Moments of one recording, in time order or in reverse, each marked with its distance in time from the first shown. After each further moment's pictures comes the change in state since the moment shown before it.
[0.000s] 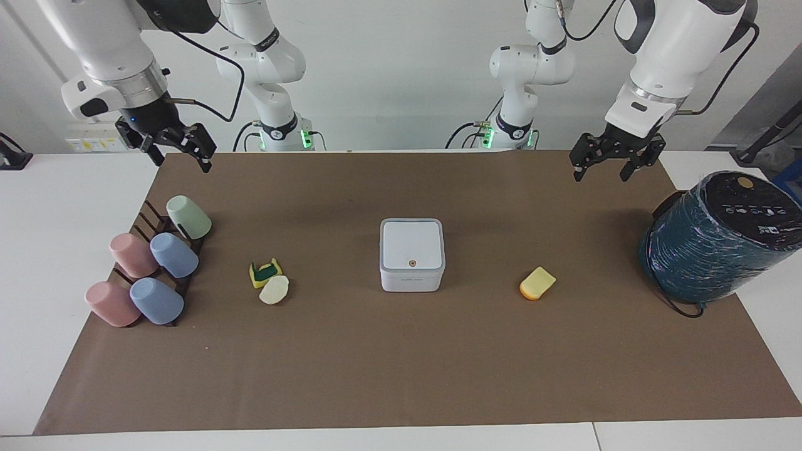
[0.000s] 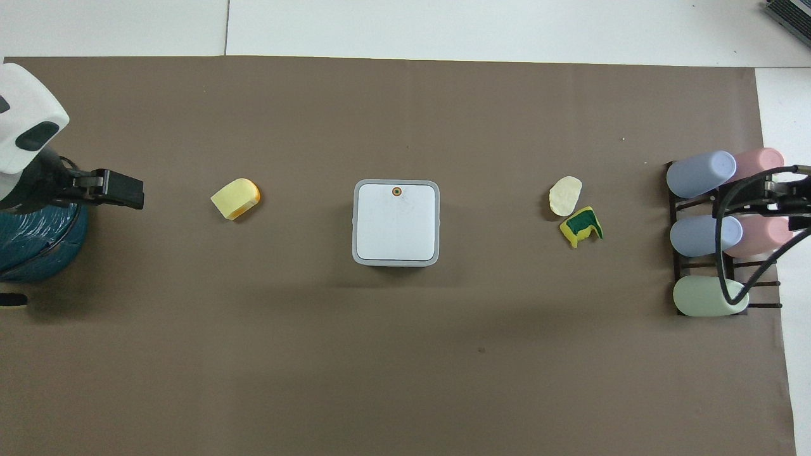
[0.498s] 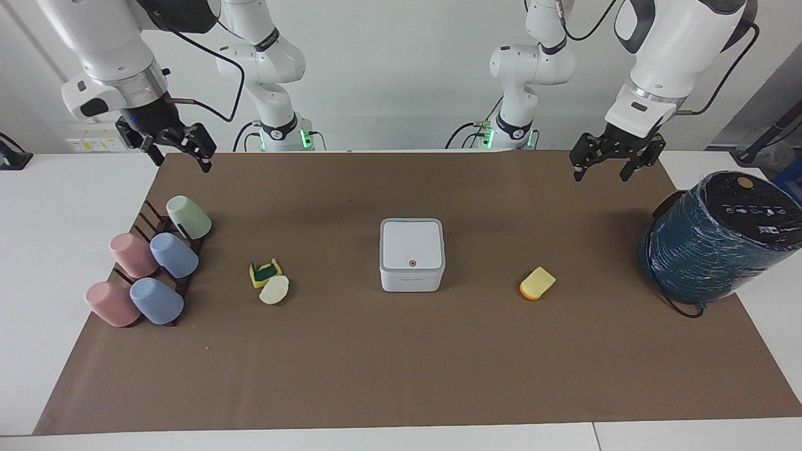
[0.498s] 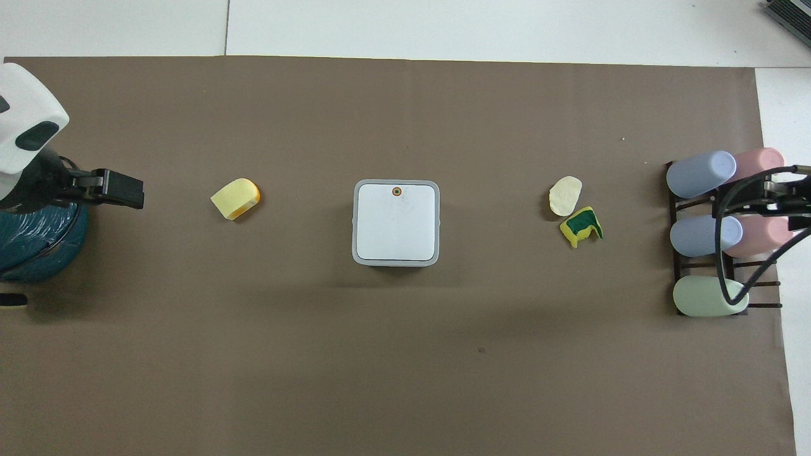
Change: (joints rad) left arm 0.000 0.000 0.000 0.000 0.000 0.001 0.000; right arm 0.000 0.000 0.000 0.000 0.000 0.000 0.000
